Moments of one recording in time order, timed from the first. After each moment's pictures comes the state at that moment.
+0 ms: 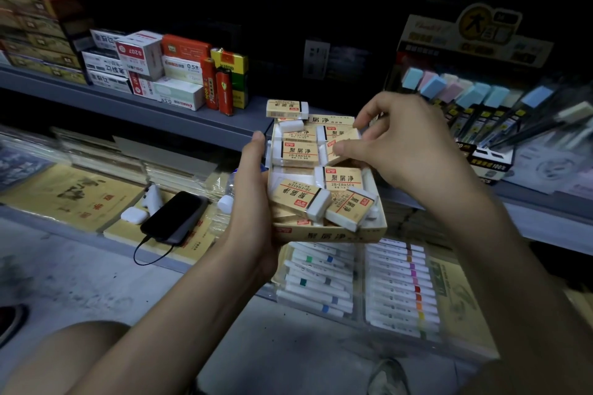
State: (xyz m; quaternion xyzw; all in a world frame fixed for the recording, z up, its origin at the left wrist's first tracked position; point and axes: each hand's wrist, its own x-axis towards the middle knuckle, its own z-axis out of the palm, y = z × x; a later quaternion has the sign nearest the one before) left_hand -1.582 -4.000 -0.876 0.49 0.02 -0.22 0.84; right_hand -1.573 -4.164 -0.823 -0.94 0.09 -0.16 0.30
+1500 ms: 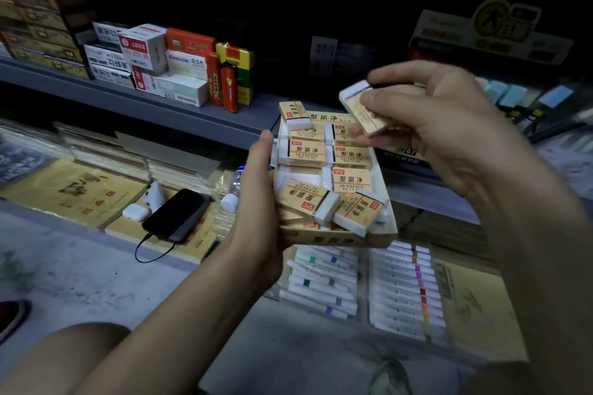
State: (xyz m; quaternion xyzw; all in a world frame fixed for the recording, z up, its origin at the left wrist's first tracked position) left_hand -1.577 -3.998 -0.884 0.52 0.00 -0.22 0.83; right_hand -1.570 -4.171 -0.802 -0.75 0.04 -0.09 0.66
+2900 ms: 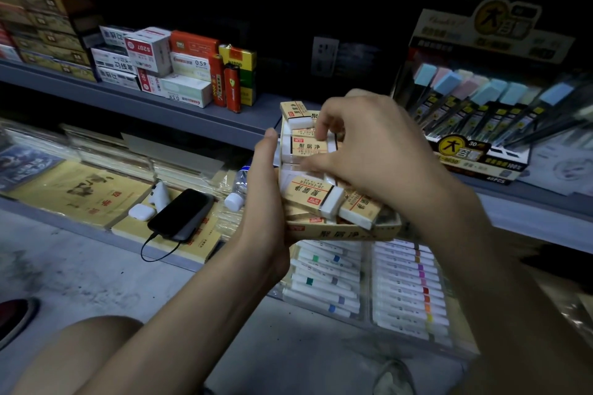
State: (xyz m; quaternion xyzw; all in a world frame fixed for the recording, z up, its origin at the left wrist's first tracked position) left_hand -1.580 -4.002 -0.881 0.50 0.02 -0.21 0.84; right_hand -1.564 -4.131 -0.828 -0.98 -0.03 -0.16 0.13
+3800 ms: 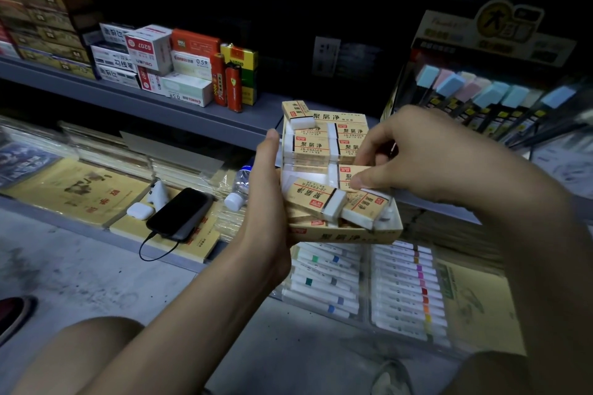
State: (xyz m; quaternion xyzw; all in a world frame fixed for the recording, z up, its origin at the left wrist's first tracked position) left_hand -1.576 -4.003 -0.886 0.52 0.00 -0.22 0.83; right_hand -1.583 -4.164 -0.799 -0.98 0.01 0.03 0.18
